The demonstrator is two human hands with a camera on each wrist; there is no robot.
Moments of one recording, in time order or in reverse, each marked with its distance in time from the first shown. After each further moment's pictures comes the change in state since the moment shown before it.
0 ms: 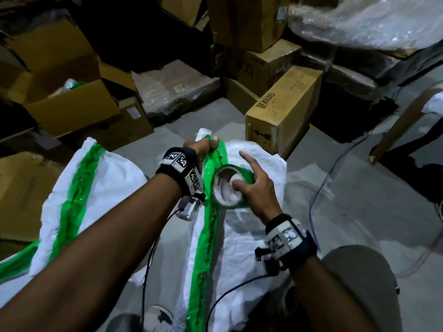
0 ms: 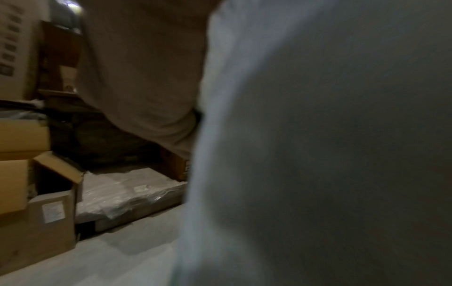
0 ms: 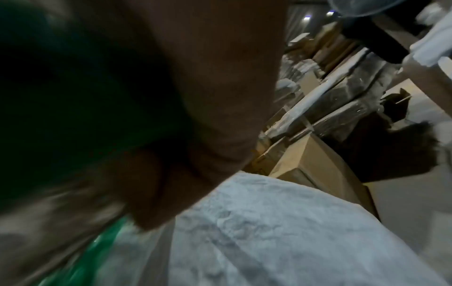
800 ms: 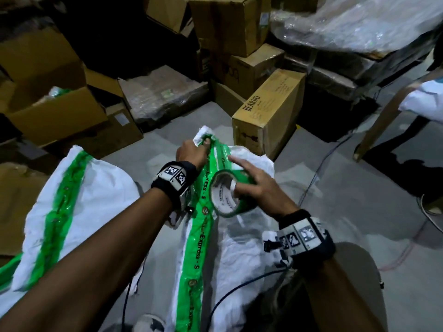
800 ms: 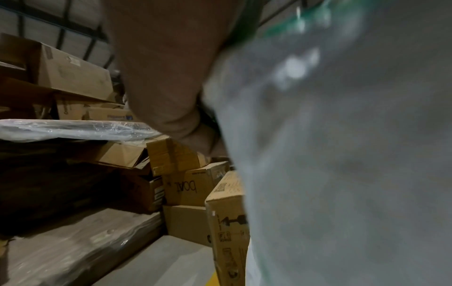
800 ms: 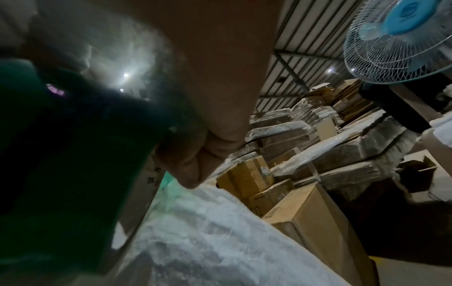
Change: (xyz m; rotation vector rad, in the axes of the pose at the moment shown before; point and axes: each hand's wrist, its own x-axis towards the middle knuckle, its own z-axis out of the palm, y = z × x) left_hand -0.028 -0.003 0.017 0.429 0.094 0.378; right_hand -0.005 -0.010 -0.052 -0.103 -0.221 -0.061
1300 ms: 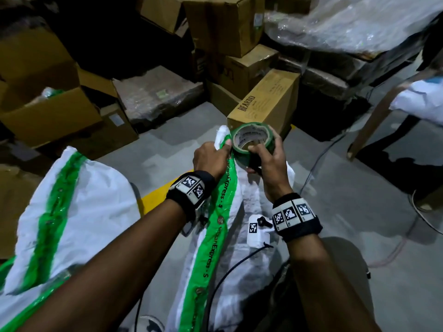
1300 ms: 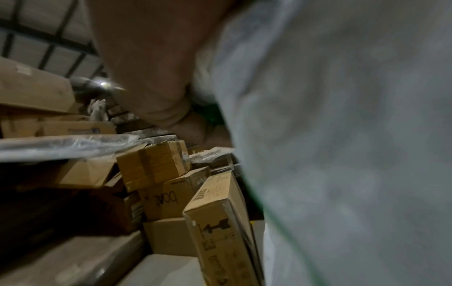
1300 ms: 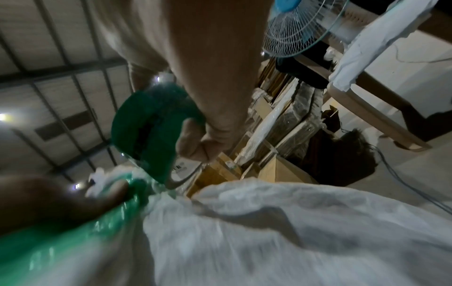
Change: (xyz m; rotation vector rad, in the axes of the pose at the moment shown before) left_hand -0.042 0.030 0.031 -0.071 0.013 0.099; right_hand 0.034 0.002 -0.017 0.617 0.555 0.051
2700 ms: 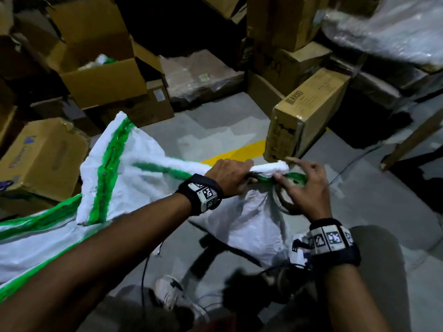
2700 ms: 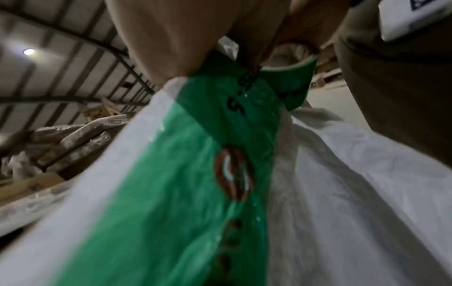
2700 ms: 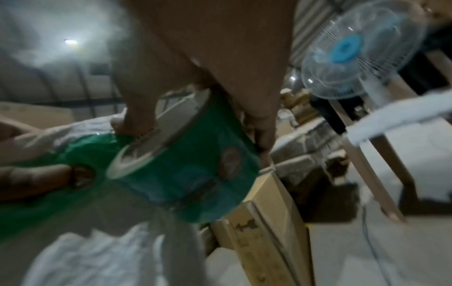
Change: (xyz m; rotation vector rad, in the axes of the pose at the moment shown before) left_hand -0.062 -0.130 -0.083 0.564 -0.184 0.810; right_hand -0.108 0.036 0.012 -0.996 -0.059 -0.389
